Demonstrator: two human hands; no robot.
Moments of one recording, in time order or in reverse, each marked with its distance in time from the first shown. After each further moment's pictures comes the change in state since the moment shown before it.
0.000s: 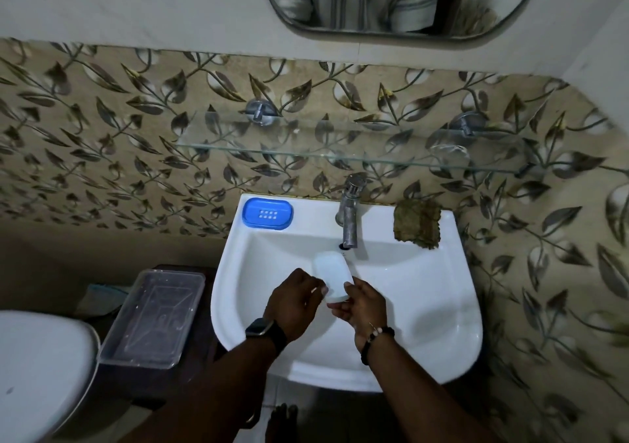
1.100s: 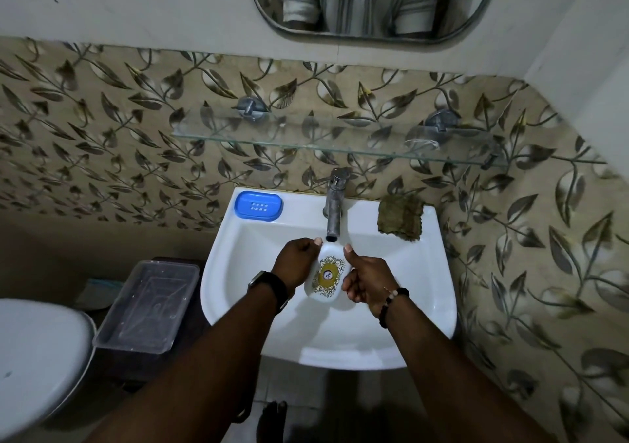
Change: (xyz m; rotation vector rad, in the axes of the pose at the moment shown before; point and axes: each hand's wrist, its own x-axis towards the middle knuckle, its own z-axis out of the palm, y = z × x) left_hand 0.043 0.065 -0.010 -0.621 -0.069 -0.457; right_hand -0.017 -0.074 -0.039 -0.357 -0.205 0.000
